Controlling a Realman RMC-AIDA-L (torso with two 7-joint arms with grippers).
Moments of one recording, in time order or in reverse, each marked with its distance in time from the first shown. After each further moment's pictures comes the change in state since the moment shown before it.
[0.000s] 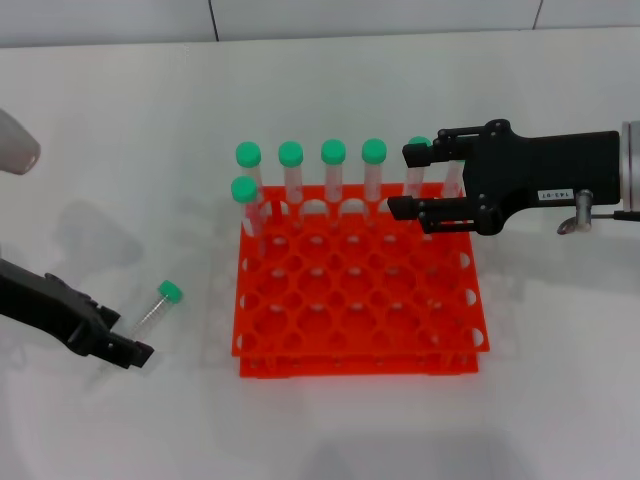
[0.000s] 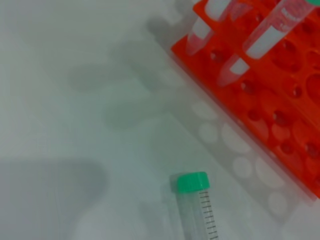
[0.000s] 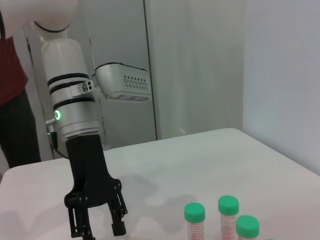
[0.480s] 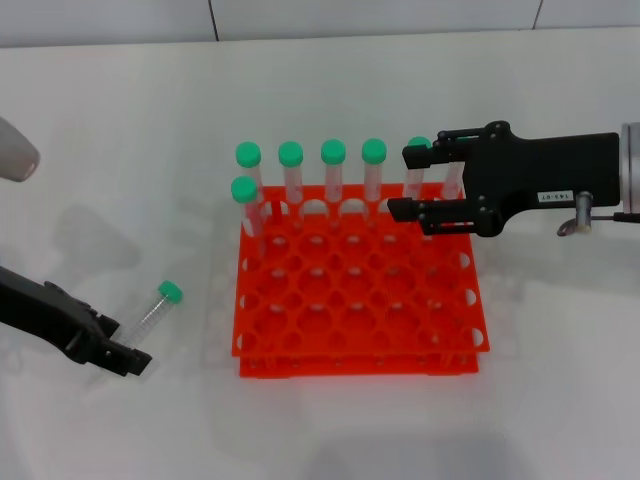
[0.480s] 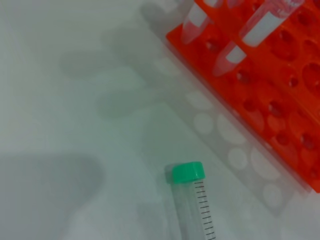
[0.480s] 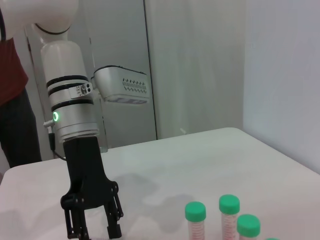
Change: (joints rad) left arm 0.001 0.005 0.001 -0.019 -0.001 0.008 0.004; right arm -0.002 0.001 -0.001 0.000 -0.001 0.000 0.000
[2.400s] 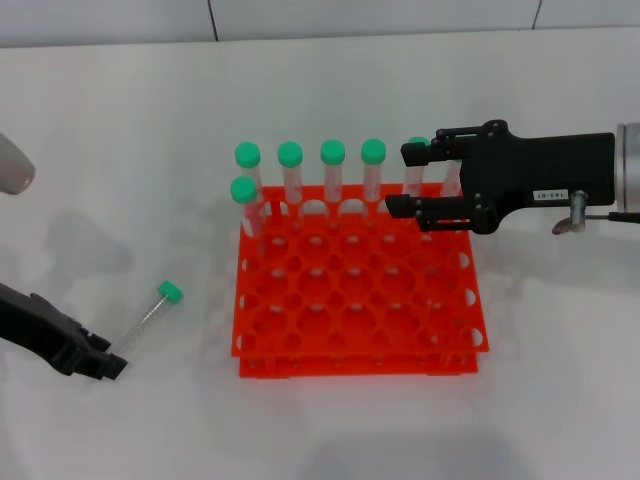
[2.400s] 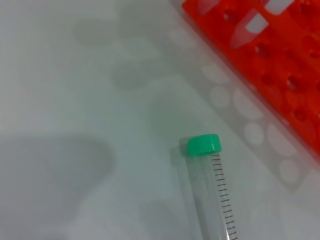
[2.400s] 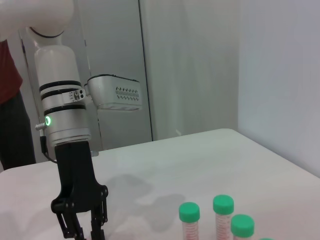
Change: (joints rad) left arm -0.006 0.009 -0.005 -0.039 0.050 -0.012 0.006; right arm 0.003 0.001 -0.010 0.021 0.015 0.026 -0.015
